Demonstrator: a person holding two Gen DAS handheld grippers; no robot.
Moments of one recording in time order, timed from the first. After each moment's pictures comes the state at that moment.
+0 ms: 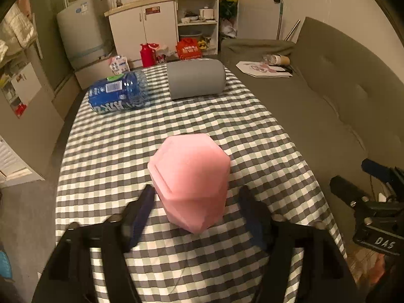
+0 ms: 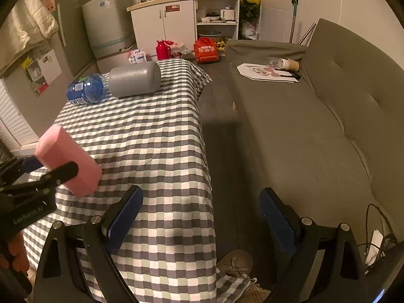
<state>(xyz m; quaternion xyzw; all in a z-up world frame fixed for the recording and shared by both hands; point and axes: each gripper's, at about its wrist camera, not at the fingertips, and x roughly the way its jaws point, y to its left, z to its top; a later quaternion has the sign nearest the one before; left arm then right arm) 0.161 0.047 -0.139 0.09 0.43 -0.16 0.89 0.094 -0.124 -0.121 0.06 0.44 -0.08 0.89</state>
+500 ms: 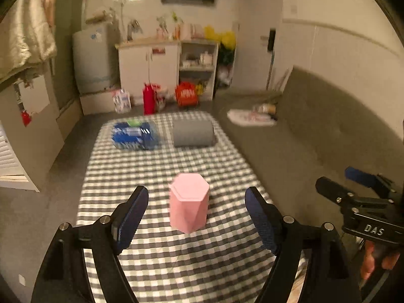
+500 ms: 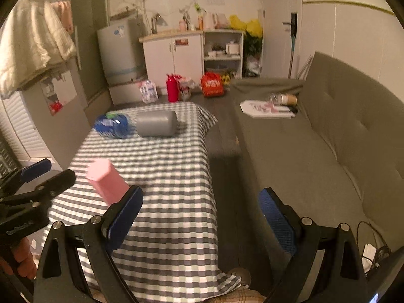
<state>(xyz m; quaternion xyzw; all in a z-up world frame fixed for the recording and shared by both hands) 0.083 0.096 -0.052 0.01 0.31 -0.19 0.93 0.036 -0.103 -0.033 0.04 0.34 -0.07 0.94</state>
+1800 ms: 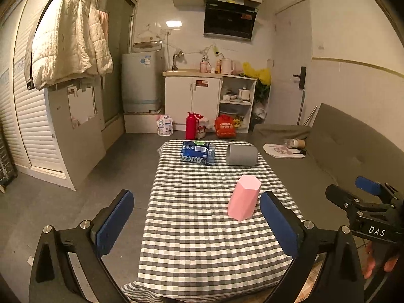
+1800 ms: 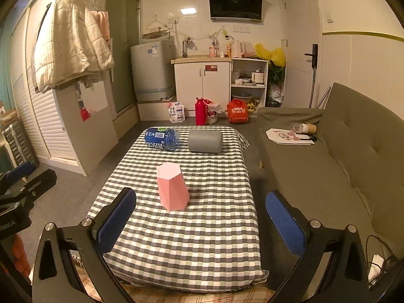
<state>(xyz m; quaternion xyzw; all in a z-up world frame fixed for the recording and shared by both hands) -0.010 0.193 -0.027 -0.01 0.23 -0.08 0.97 -0.025 -0.015 -0.010 0.01 0.28 -0.01 0.96</state>
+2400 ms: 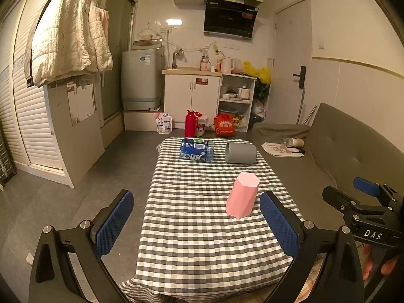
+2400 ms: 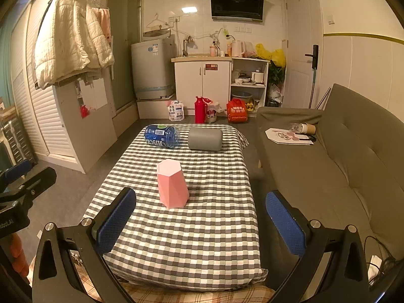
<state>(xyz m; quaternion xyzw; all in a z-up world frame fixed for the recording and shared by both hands) -0.010 0.194 -0.029 -0.02 0.24 -0.08 0.97 -0.024 -0.013 -0.011 0.01 0.28 -0.01 0.96</state>
